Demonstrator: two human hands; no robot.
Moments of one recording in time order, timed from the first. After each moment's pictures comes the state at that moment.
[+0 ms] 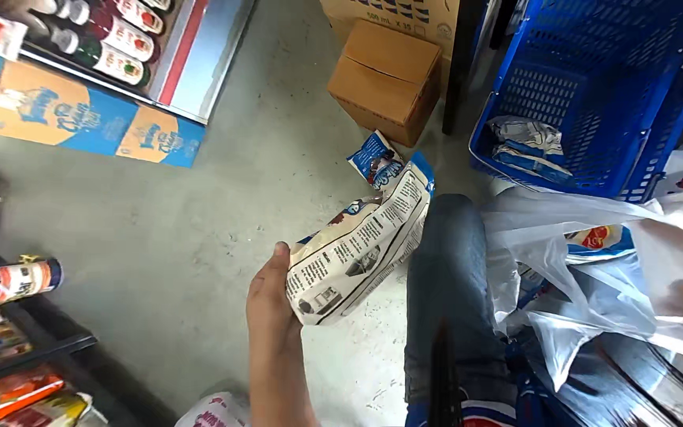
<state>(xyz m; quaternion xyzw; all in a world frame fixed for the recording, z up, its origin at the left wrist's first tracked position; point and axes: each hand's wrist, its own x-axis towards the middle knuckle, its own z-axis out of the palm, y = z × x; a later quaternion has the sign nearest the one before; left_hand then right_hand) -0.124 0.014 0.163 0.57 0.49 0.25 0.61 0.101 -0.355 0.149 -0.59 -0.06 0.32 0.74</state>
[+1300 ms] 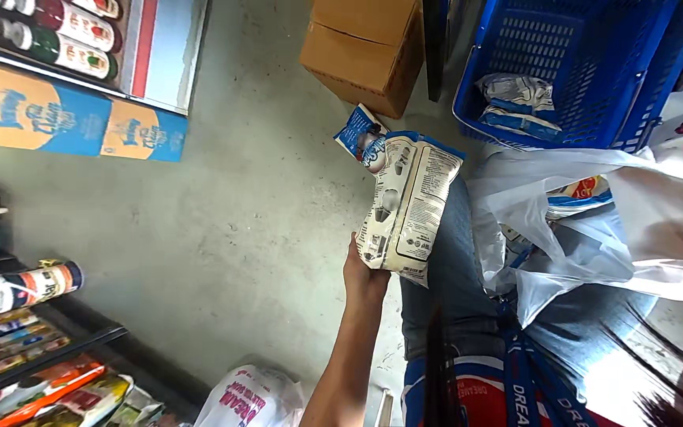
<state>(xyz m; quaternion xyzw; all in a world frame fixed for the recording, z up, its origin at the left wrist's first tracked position) -0.094 -0.069 0.069 0.23 0.60 0.23 0.73 0.097 -0.362 0.132 -0.52 -0.03 0.30 0.80</state>
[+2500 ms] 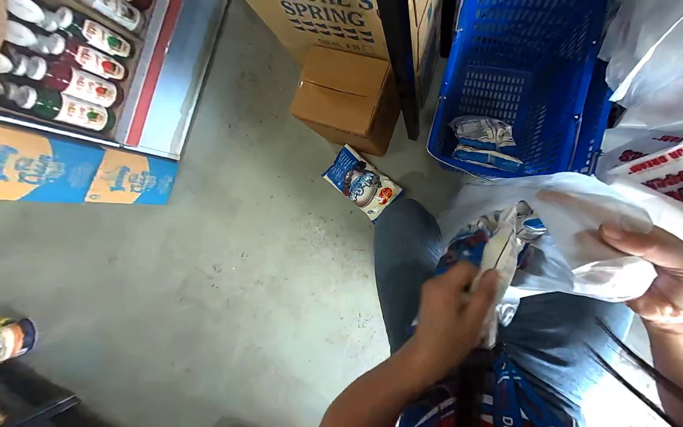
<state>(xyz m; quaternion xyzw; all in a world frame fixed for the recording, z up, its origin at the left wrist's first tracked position) -0.032 -0.153 0.134 0.77 0.16 0.04 0.61 0.106 -0.337 0.137 -0.45 -0.04 0.35 0.82</state>
